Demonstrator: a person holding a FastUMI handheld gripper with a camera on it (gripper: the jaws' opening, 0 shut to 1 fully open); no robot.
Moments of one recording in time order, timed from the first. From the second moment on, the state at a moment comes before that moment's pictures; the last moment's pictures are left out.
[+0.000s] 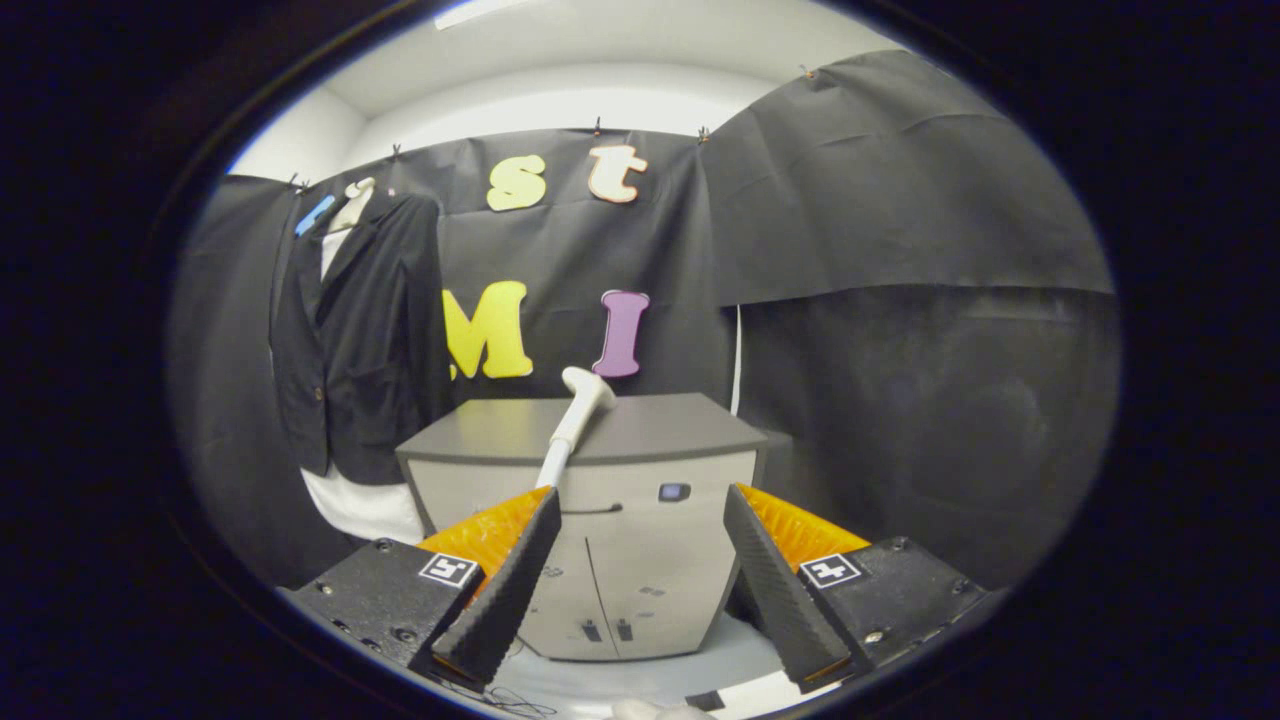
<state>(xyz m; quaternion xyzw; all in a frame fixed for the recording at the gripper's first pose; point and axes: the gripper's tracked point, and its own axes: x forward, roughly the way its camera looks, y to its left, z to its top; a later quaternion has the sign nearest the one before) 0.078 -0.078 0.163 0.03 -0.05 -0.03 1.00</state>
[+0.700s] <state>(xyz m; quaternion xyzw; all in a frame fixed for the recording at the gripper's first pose) 0.301 -0.067 0.286 0.03 -0.01 0.06 1.00</state>
